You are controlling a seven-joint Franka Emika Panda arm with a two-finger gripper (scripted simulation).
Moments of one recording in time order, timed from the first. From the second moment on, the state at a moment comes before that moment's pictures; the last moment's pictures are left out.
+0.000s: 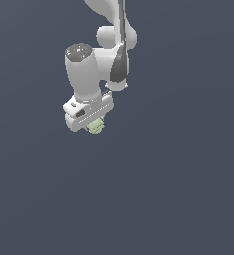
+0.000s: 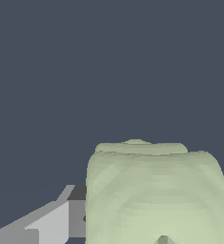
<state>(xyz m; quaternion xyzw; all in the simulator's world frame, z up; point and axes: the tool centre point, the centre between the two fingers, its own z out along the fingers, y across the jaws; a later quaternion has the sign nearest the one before) -0.052 -0.096 0.185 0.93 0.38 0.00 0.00</state>
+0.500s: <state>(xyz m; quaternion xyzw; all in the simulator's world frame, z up) -0.086 -0.168 0.282 0.93 0.38 0.00 0.00</state>
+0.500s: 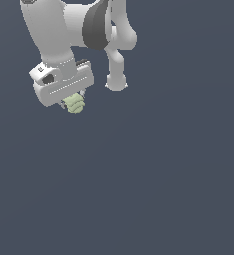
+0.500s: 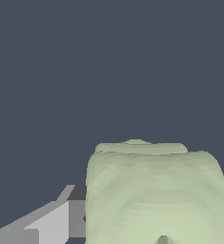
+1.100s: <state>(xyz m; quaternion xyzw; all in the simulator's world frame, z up) -0.109 -0.224 0.357 0.93 0.38 0.00 0.00</state>
